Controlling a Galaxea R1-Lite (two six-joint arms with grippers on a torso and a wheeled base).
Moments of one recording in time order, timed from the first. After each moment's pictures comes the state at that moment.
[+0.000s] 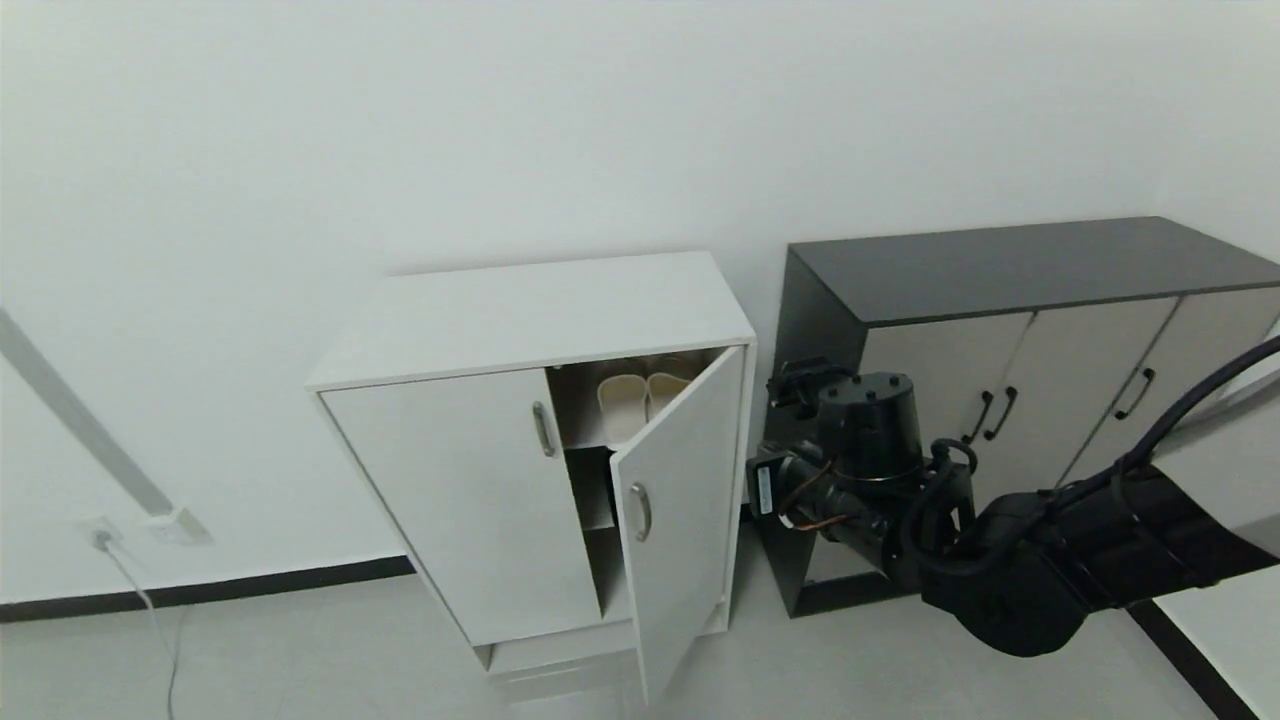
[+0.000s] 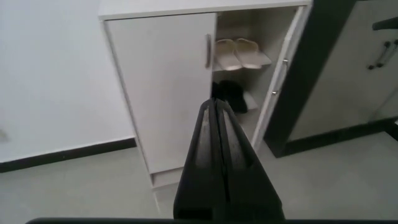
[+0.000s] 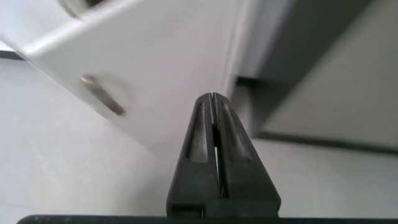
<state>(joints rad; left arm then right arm) 0.00 0.00 0.00 0.00 -0.01 -0.01 0.74 2.01 -1.00 -0.69 -0.36 0.12</state>
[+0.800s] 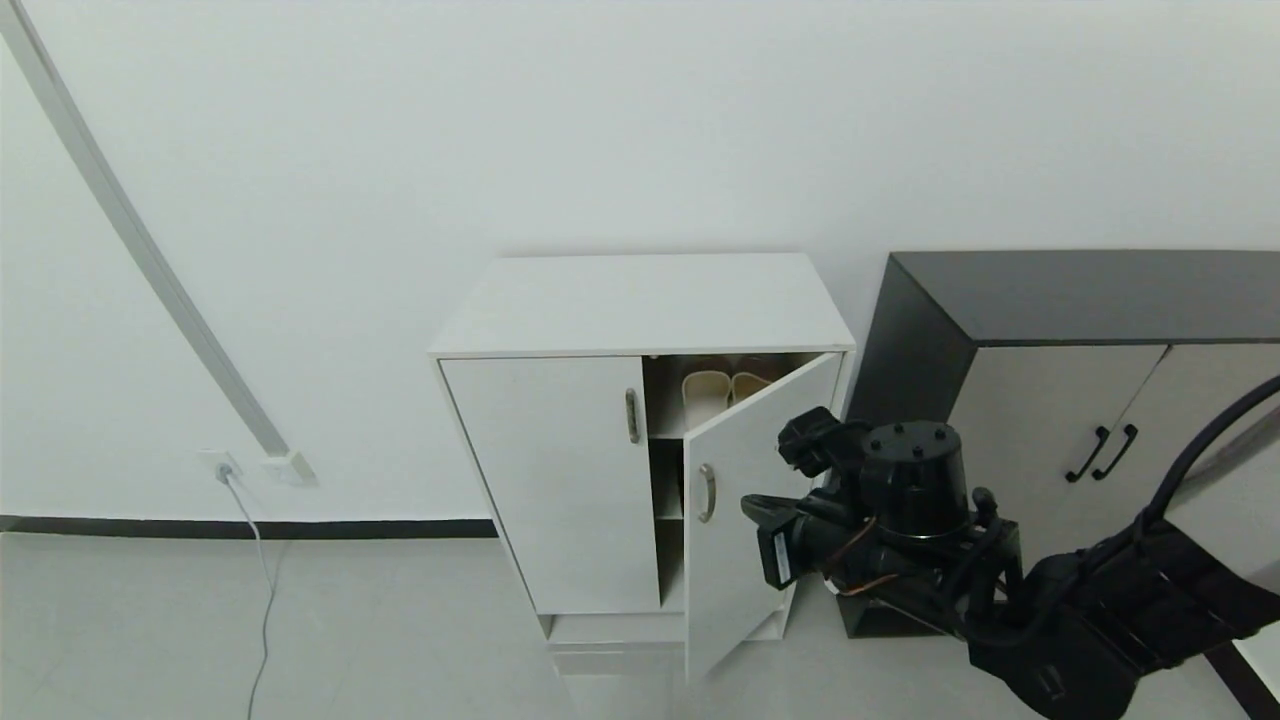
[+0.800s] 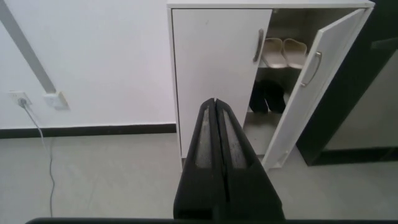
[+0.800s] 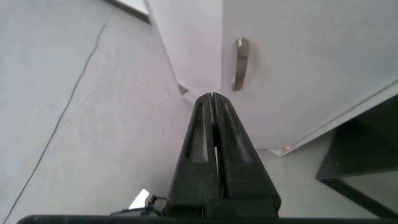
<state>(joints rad) 0.00 0.00 0.00 0.00 -0.01 -0.01 0.71 1.98 -0.77 -0.91 -0.03 0.05</state>
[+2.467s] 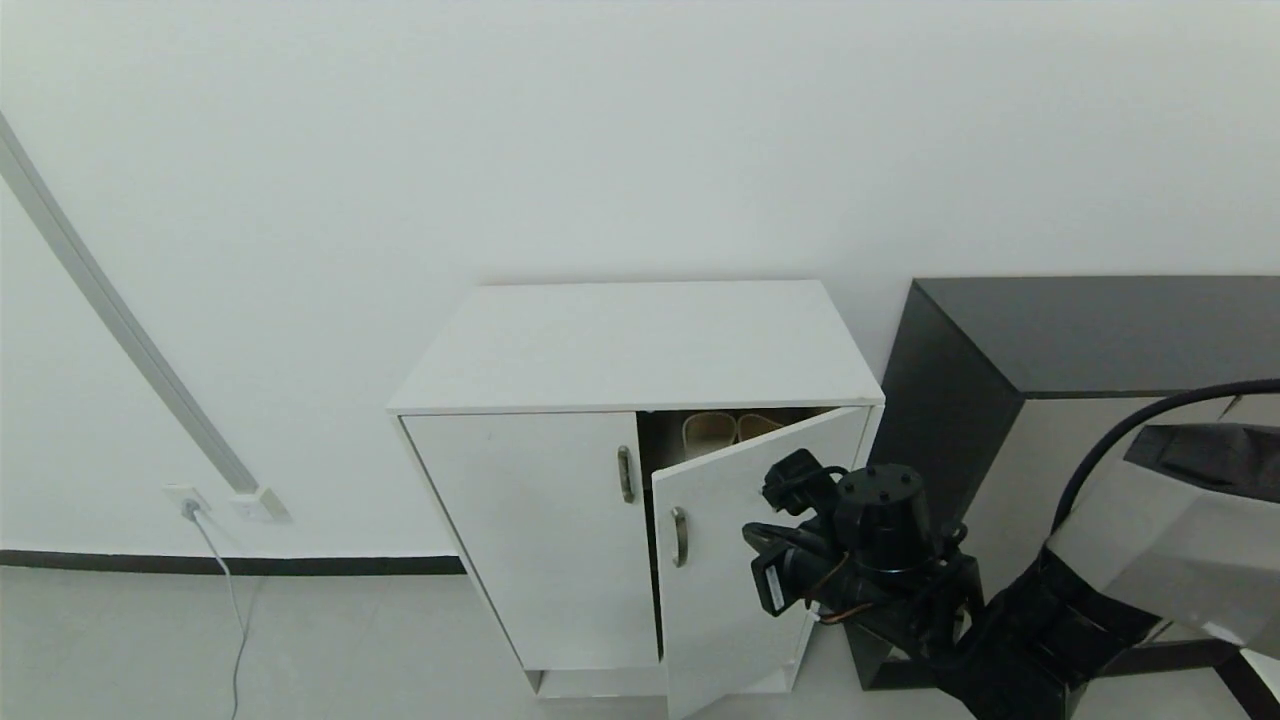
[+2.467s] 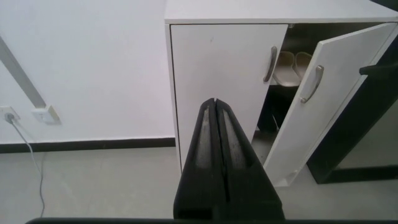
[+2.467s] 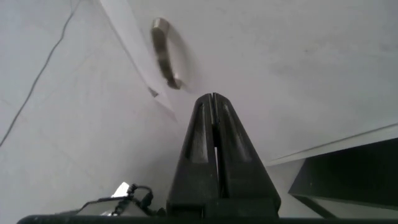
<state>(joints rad) 0.00 0.00 0.00 0.00 -0.01 -0.01 0.70 2.14 -0.75 -1.05 -0.08 -0.01</state>
